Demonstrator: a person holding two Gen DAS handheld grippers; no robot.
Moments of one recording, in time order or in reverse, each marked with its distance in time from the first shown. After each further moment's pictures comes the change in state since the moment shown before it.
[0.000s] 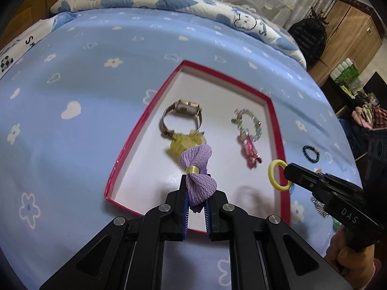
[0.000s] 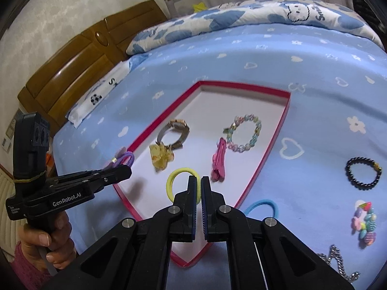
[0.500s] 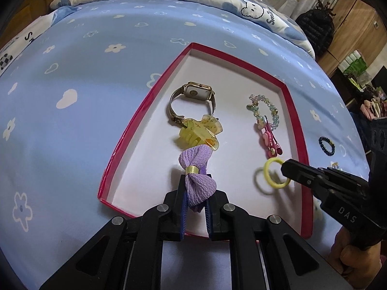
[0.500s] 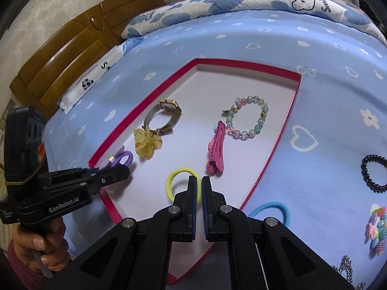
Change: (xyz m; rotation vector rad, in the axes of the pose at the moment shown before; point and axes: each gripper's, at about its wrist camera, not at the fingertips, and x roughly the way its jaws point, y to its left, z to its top) left arm 0.032 0.000 0.001 0.008 0.047 0.052; right arm 0.036 -0.003 -0.003 -0.020 0.084 -0.033
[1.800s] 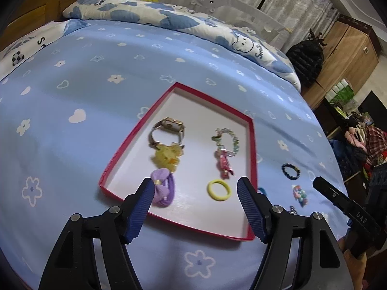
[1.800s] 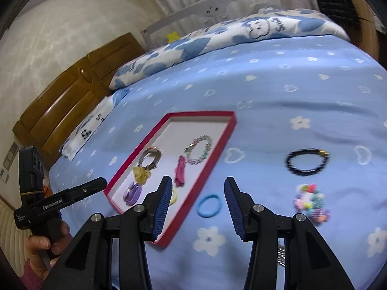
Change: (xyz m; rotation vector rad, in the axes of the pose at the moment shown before) left arm -0.081 -0.013 -0.023 -0.067 -0.178 -0.092; right arm -0.123 -0.050 -0.027 0.169 -0.267 -0.036
